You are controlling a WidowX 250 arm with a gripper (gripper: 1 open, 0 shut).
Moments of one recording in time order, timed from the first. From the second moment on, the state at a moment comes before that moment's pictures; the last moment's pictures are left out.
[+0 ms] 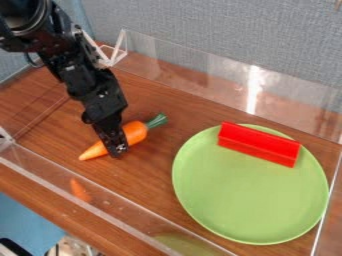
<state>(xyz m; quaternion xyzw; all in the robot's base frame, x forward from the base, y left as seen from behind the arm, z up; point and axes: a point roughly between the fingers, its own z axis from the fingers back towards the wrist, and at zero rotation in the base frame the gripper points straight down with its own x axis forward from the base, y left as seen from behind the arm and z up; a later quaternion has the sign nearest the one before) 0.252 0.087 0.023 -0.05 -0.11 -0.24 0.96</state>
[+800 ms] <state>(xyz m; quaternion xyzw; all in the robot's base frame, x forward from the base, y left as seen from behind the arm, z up) 0.237 0.073 0.029 -0.13 -0.07 -0.23 0.96</state>
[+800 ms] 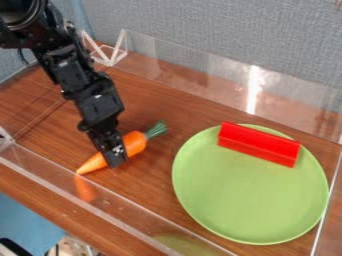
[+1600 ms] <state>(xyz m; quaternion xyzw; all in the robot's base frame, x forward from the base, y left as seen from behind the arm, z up) 0.238 0.074 0.051 -0.16 -0.04 -0.22 0.96</state>
